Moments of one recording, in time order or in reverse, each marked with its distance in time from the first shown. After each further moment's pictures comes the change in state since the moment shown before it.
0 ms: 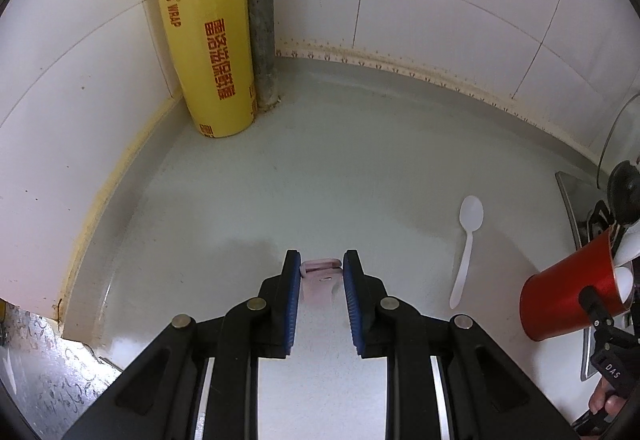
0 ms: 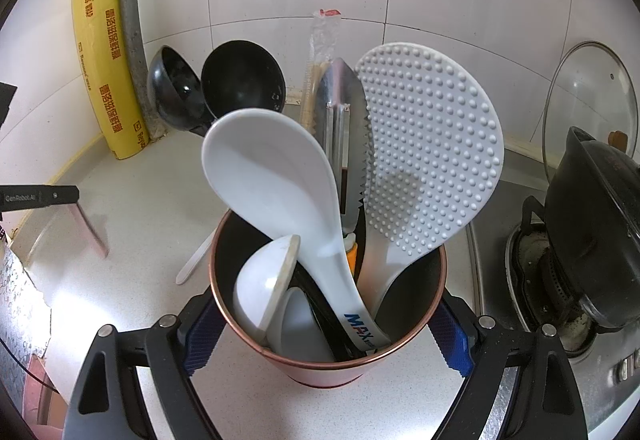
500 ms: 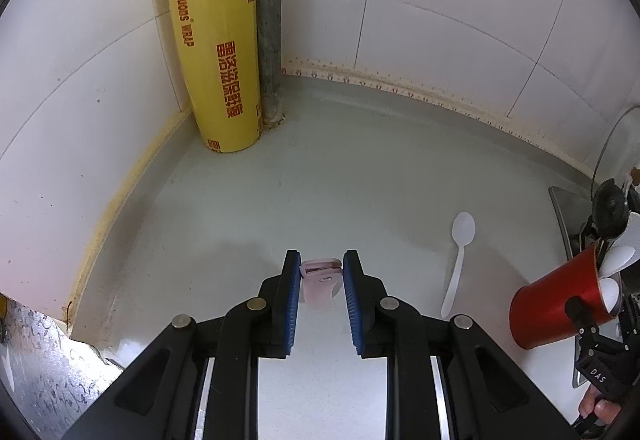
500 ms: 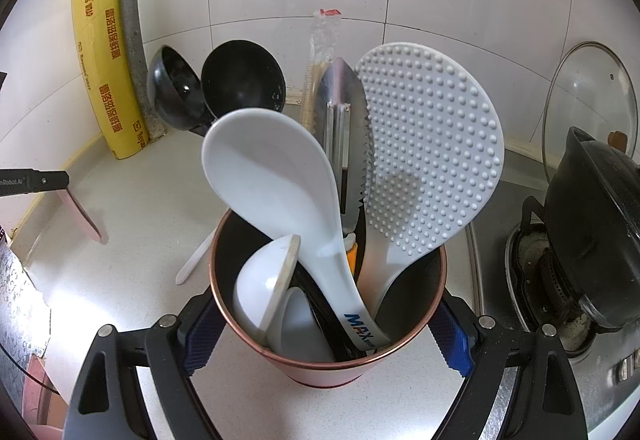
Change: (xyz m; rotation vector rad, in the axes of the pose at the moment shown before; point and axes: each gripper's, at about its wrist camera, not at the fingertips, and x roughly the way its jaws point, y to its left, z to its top) left arm -0.030 0.002 -0.006 -0.015 -0.046 -0.009; right arm 0.000 0.000 0.000 0.000 0.000 0.000
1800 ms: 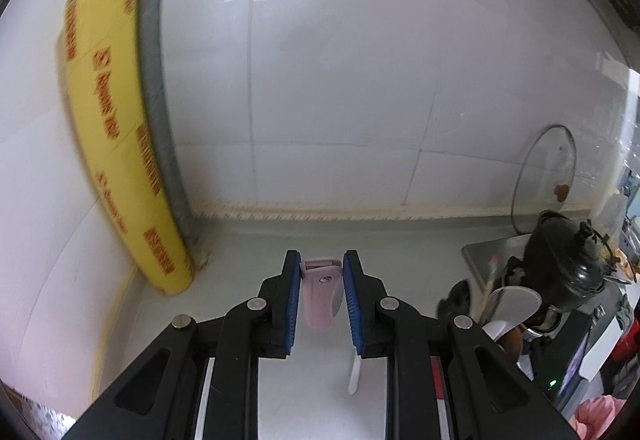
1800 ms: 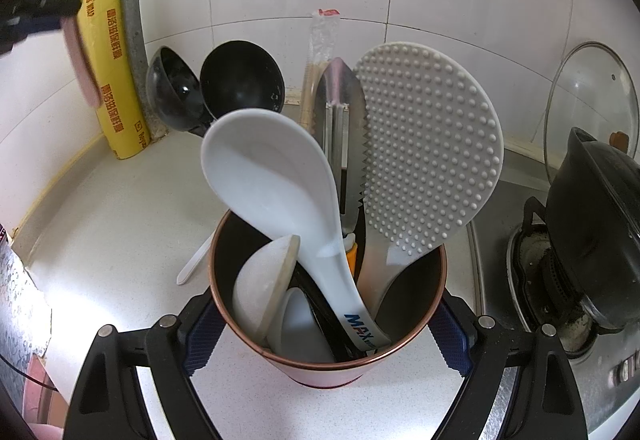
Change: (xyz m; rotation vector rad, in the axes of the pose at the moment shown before) left arm -0.112 -0.084 0.068 0.215 -0.301 -0.192; right arm -0.001 0.000 0.000 0.000 0.000 -0.001
